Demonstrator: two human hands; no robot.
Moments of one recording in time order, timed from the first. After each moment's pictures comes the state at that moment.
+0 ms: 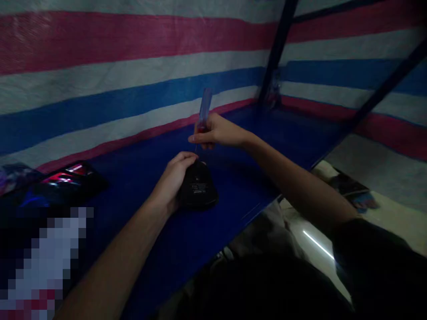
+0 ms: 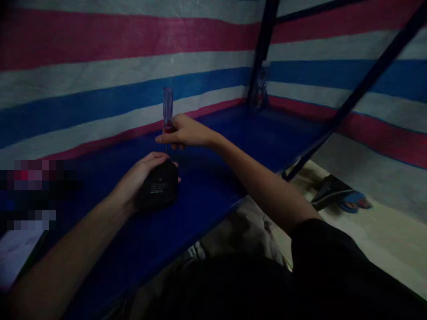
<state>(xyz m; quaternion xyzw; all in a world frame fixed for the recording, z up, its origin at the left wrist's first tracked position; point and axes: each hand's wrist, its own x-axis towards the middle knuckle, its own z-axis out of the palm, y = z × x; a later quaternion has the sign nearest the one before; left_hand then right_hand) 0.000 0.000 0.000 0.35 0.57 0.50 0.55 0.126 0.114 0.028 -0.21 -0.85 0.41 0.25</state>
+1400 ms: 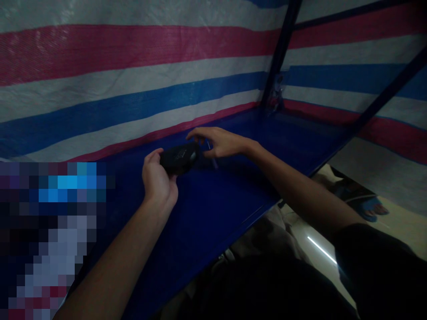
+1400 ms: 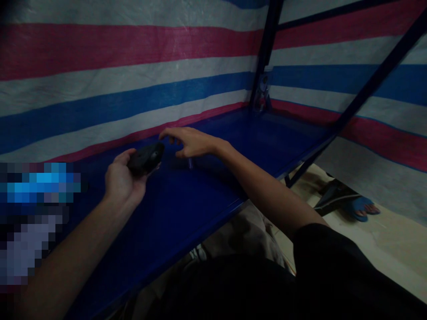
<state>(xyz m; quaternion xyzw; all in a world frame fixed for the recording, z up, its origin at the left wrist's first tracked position) -0.016 0.016 -0.009 0.17 0.50 0.77 0.37 0.127 0.126 0.009 -0.15 -0.96 0.12 0.20</state>
